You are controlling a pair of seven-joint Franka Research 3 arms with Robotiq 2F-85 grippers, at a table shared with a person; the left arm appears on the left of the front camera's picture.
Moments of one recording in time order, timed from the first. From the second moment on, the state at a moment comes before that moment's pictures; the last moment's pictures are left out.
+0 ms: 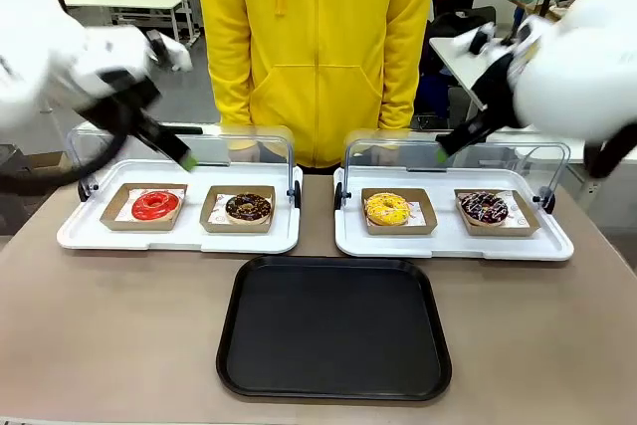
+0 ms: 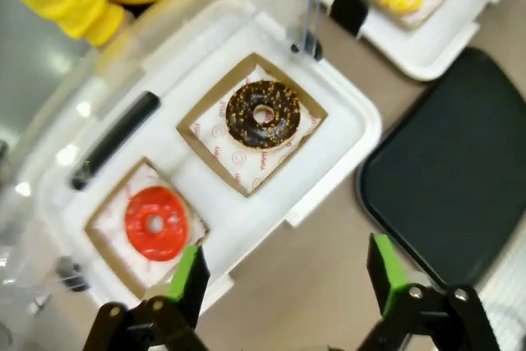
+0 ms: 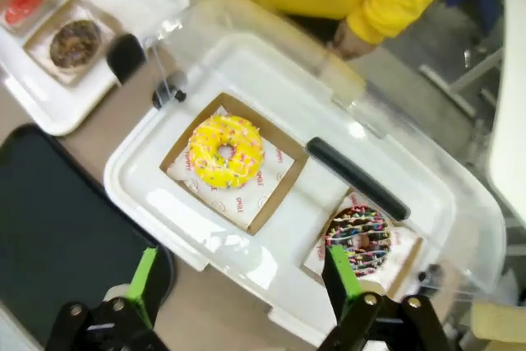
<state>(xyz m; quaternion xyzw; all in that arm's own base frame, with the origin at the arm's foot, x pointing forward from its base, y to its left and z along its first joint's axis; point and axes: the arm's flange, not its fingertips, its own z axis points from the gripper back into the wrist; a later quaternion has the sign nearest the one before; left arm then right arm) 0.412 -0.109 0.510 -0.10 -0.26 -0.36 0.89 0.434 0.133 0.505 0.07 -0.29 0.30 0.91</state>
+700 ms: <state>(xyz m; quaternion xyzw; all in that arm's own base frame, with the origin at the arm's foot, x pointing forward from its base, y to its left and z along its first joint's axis) 0.425 0.094 0.520 -0.27 -0.33 -0.50 0.75 0.405 -0.139 0.513 0.25 -0.39 0.41 0.79</state>
